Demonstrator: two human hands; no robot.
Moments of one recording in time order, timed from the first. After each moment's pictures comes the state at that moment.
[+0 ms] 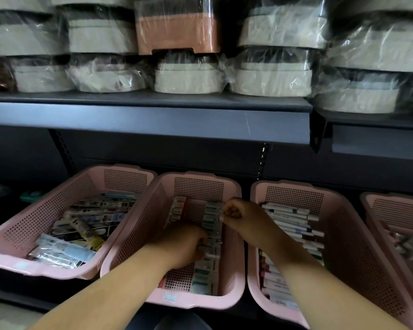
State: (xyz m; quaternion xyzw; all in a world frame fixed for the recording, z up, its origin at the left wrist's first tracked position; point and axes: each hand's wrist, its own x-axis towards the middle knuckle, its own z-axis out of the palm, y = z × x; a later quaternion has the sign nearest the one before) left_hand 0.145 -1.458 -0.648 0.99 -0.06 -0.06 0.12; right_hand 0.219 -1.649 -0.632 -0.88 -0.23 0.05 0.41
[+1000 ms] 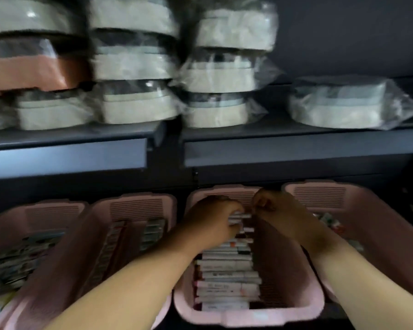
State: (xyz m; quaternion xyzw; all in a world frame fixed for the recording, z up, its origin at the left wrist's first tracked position) left_hand 0.211 -1.646 -0.579 0.95 -0.24 0.06 0.18; right_hand 0.228 -1.855 -0.583 -0.93 -0.14 -0.05 0.33
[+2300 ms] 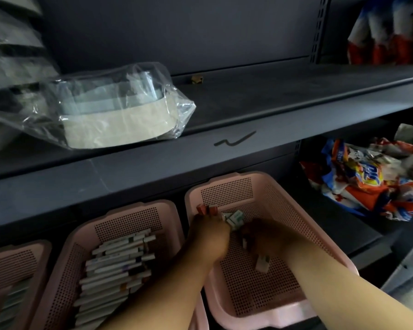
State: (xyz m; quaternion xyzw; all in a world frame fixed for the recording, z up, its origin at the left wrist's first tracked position) left_hand 0.293 -1.901 -0.676 0.93 -0.31 0.03 -0.17; right_hand 0.252 -2.067 -0.677 -0.98 -0.02 0.17 0.12
